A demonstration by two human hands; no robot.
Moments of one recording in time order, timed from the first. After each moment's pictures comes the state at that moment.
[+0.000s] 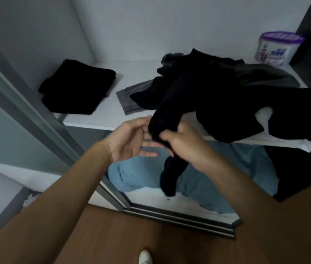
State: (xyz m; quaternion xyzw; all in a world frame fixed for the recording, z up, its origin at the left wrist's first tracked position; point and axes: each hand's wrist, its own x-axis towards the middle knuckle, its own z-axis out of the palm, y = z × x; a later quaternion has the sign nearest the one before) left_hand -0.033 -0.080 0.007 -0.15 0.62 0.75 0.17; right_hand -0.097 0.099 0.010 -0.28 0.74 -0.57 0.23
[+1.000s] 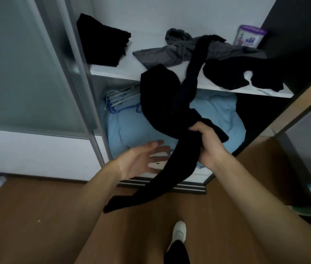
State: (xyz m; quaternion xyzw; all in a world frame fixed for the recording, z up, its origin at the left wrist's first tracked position) left_hand 0.237 -0.084 -0.105 -0.05 0.48 0.85 0.21; right_hand 0.139 0.114 -0.054 0.05 0.55 -0.77 0.32
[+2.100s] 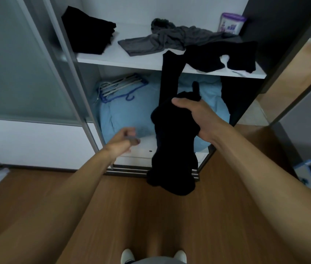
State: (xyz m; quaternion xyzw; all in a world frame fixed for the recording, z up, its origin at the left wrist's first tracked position) left_hand 0.267 -0.032 -0.121 -0.23 0.77 0.60 0.03; right_hand 0.183 0.188 0.009 -0.09 0.64 -0.71 0.28
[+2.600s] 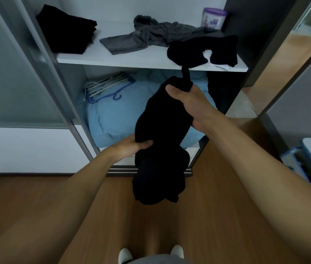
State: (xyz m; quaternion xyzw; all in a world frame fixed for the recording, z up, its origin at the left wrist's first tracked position) left_hand 0.250 0.023 -0.108 -0.08 0.81 0.56 0.17; right_hand 0.171 0.211 0.021 -0.13 0.66 -0.71 0.20
